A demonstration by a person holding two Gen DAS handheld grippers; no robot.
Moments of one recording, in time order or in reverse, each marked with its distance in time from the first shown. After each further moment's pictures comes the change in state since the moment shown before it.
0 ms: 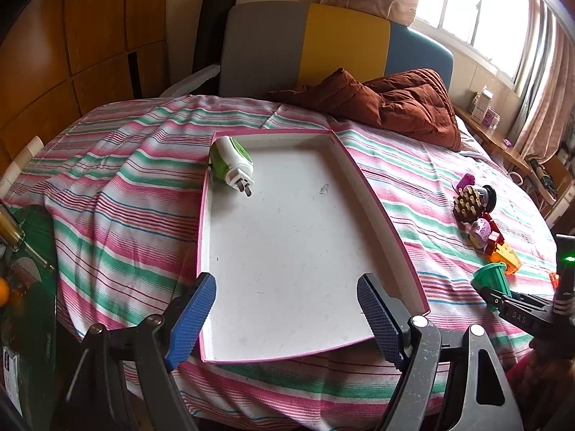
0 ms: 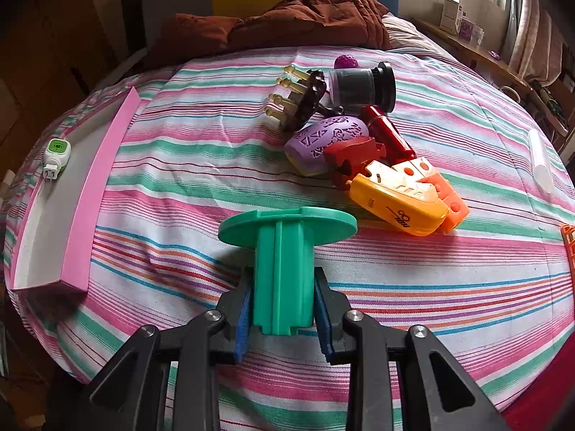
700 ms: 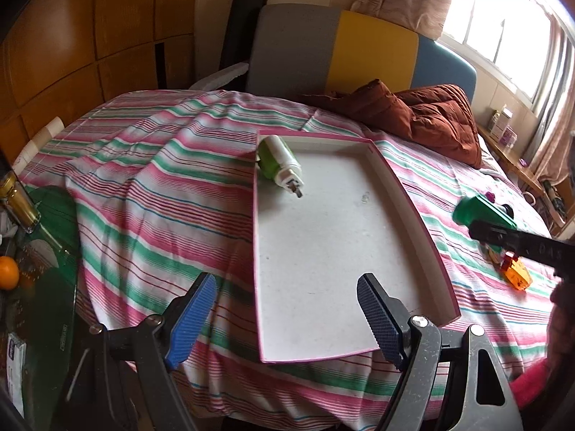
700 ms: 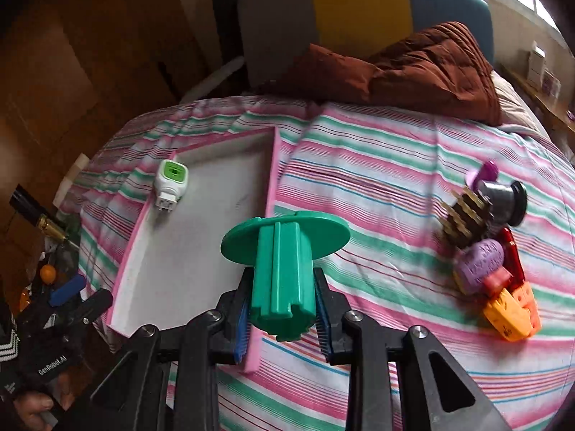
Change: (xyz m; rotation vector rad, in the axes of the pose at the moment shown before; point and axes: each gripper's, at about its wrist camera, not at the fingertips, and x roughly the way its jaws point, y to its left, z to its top) left arm -0.006 0.047 -0.002 -0.082 -0.017 0.047; right arm -0.032 0.130 0.069 -0.197 -0.063 0.278
